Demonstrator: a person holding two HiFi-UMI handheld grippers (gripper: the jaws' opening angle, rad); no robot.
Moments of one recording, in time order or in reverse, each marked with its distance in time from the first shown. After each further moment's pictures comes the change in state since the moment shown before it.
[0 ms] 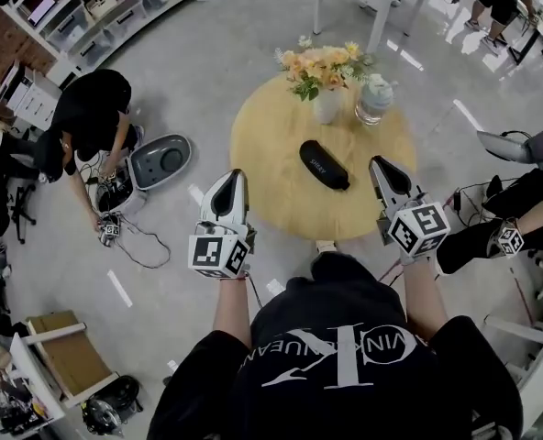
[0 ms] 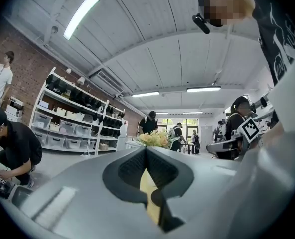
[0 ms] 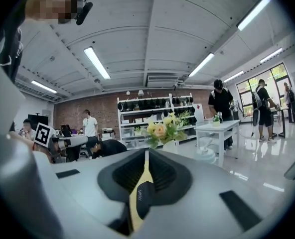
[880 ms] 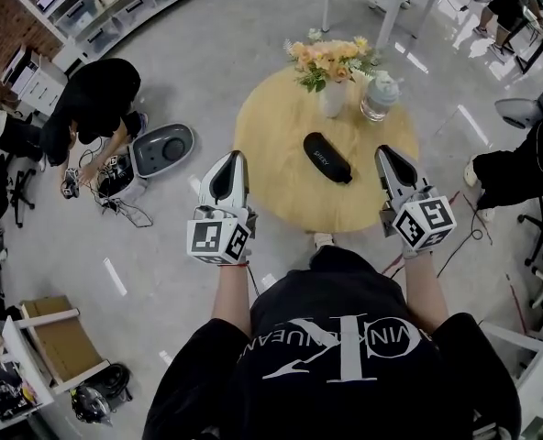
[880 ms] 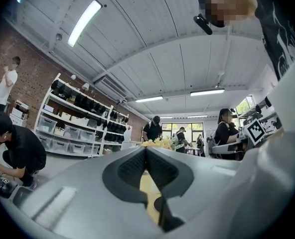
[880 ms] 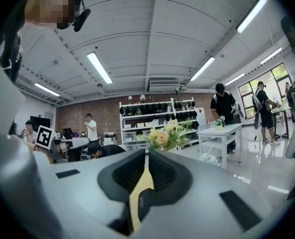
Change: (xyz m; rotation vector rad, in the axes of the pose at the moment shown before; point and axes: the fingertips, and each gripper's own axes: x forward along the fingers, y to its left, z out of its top) left arm -0.002 0.003 0.020 -0.002 -0.061 0.054; right arm -0.004 0.003 0.020 -0.003 -0.061 0.021
